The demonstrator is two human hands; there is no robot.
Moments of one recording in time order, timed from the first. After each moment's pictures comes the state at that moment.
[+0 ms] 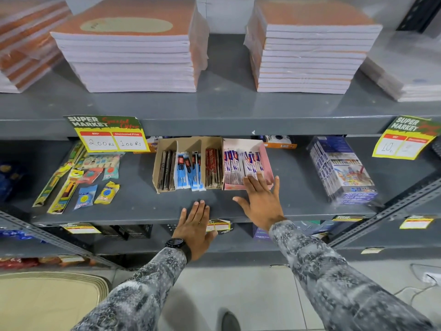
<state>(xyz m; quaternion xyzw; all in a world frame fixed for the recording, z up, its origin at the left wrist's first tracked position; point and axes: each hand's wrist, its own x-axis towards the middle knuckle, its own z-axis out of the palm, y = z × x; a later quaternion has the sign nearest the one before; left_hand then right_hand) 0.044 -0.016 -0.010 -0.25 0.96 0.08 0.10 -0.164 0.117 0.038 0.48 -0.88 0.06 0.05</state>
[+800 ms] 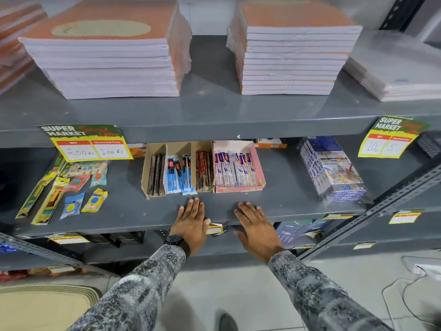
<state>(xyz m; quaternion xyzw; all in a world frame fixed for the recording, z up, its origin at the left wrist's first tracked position) 0.011 -0.021 -0.006 -0.27 0.95 0.11 0.09 -0.137 0.170 -0.014 0.53 -0.84 0.10 0.00</state>
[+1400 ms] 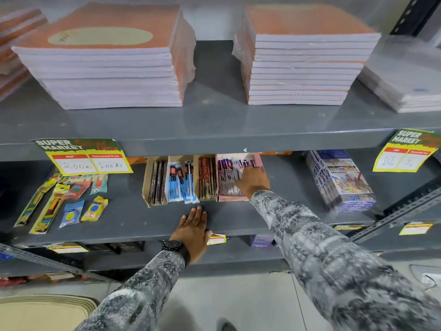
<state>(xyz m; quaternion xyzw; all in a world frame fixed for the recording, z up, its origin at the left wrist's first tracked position) 0.007 -0.031 0.007 -0.24 0.95 0.11 0.14 -0.221 0.037 0.085 0.29 -0.94 0.15 -0.13</state>
